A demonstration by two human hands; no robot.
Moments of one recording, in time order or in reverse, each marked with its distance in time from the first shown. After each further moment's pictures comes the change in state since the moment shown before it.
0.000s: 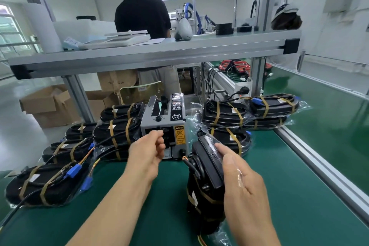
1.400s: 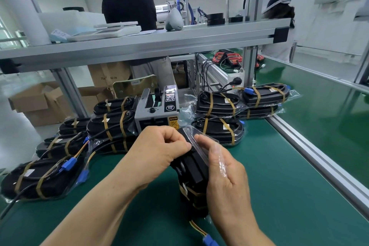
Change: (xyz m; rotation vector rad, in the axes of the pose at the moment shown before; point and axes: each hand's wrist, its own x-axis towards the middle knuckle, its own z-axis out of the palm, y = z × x) left_hand -0.090 0.031 -0.001 0.800 -0.469 0.378; right_hand -0.013 -0.002 0.015 0.088 -0.006 -0.129
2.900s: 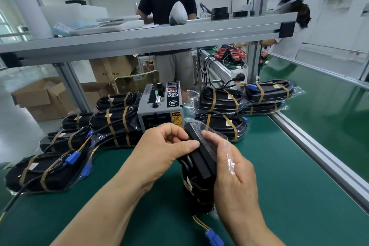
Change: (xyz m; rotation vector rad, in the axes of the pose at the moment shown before) left_hand 0.000 -0.020 0.005 -0.261 0.012 -0.058; right_hand -0.003 0.008 -0.004 0.008 0.048 -0.031
